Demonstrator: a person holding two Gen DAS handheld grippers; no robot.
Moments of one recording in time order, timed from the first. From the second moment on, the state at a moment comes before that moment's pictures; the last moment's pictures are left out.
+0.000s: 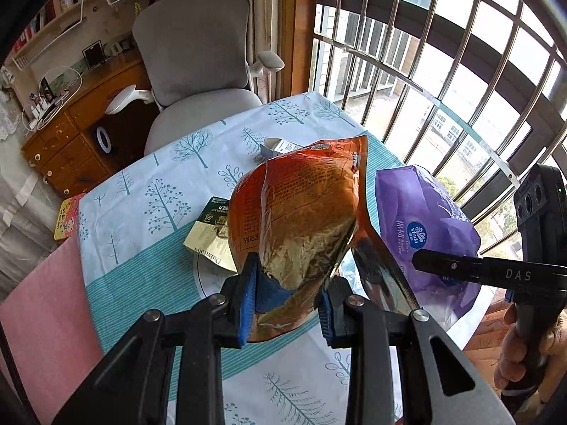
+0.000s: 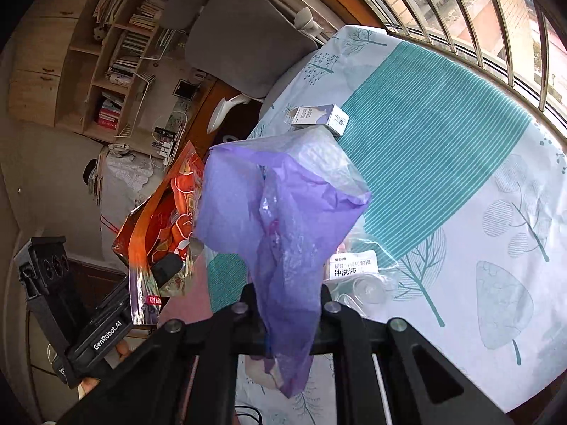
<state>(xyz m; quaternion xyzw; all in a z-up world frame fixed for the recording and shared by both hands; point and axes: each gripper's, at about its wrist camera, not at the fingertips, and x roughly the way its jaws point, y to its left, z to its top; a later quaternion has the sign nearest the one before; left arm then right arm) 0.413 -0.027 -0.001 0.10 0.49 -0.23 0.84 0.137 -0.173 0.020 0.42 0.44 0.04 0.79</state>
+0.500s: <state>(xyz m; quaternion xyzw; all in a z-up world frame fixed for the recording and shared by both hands) 0.149 -0.081 -0.034 0.02 0.54 -0.17 0.82 -0.060 -0.178 0.022 0.27 0.53 0.13 0.79</state>
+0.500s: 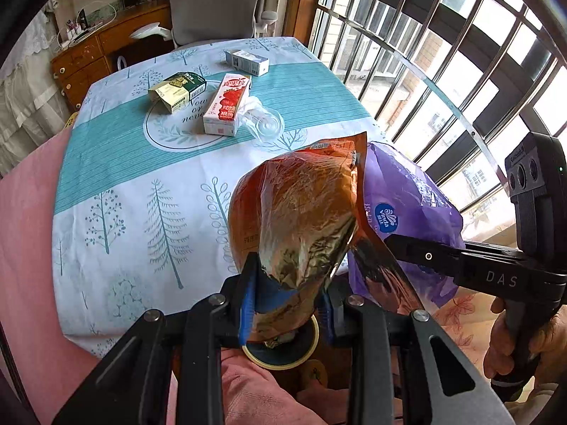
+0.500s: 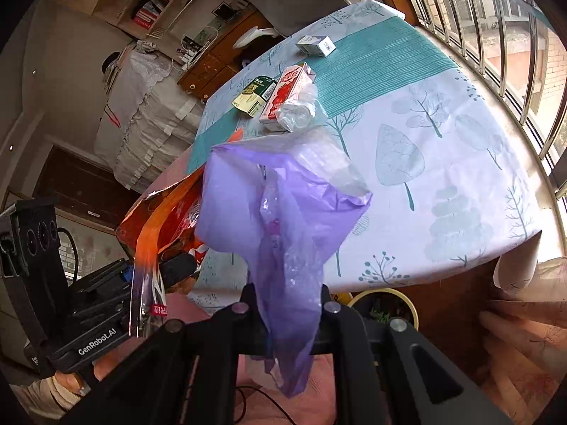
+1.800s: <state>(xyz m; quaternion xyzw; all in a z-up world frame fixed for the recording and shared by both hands) 0.056 -0.070 -0.485 -0.01 0.73 -0.13 0.67 -0.144 -0.133 -0.426 0.22 0.74 -0.01 0.64</state>
